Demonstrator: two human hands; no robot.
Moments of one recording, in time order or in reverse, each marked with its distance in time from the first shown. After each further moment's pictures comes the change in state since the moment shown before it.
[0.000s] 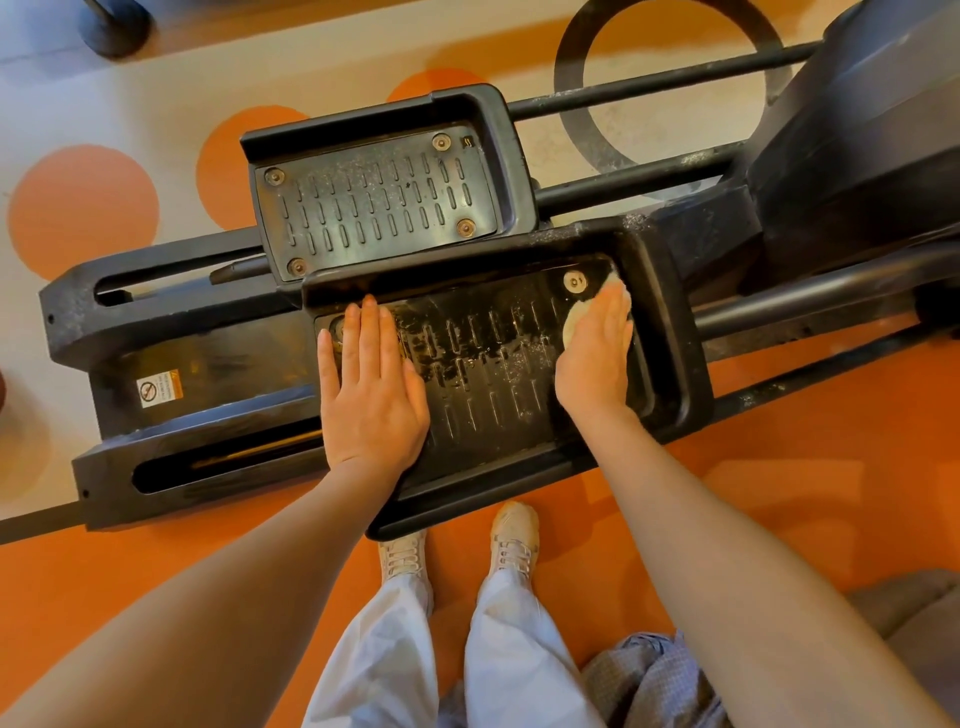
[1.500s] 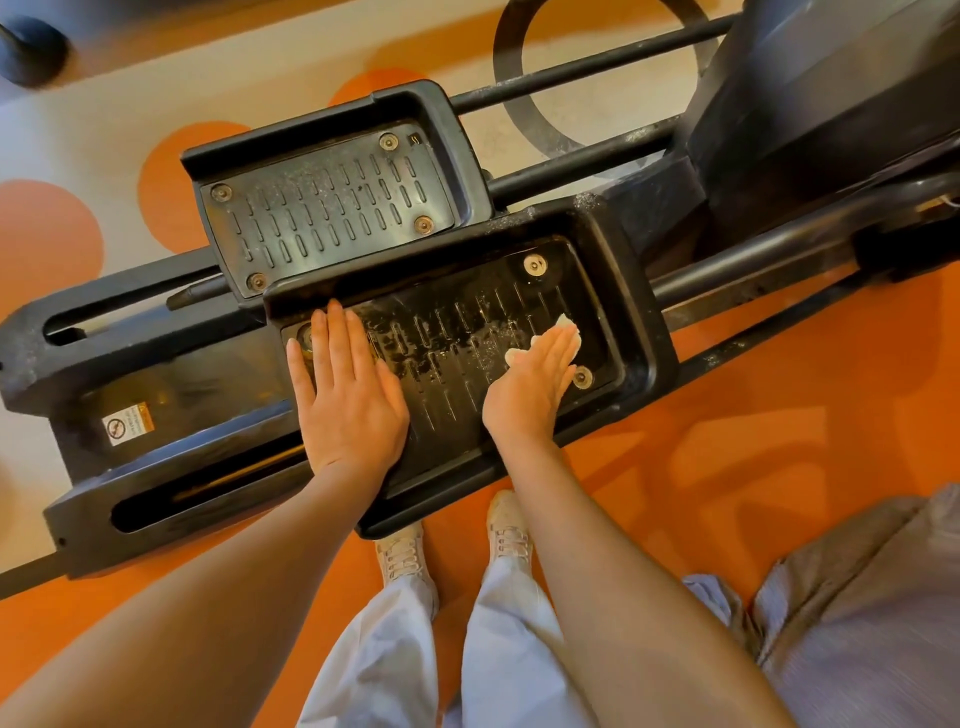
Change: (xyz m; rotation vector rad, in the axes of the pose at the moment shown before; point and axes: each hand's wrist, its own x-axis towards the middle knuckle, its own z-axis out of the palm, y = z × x) left_hand 0.001 -0.002 0.001 -0.004 -0.034 0.007; right_hand -0.067 -0.030 0.020 0.028 -0.045 0.260
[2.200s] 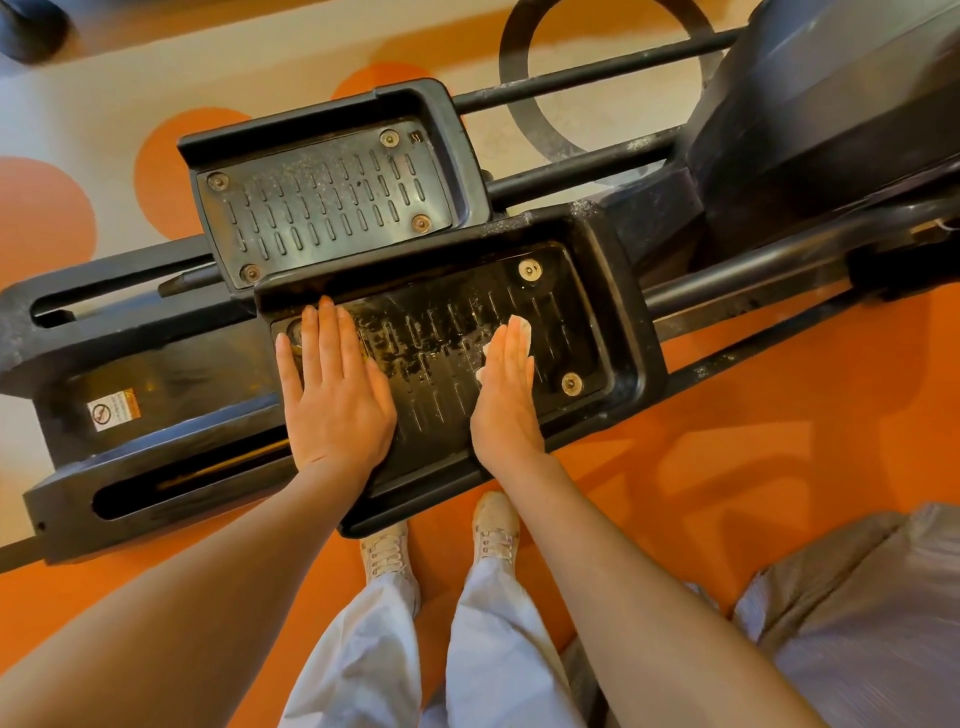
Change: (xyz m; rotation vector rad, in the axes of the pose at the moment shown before) left_hand -0.001 0.001 -0.001 0.017 0.010 -0.010; right_hand -0.012 0.004 -0.016 -0.123 -0.249 -0.314
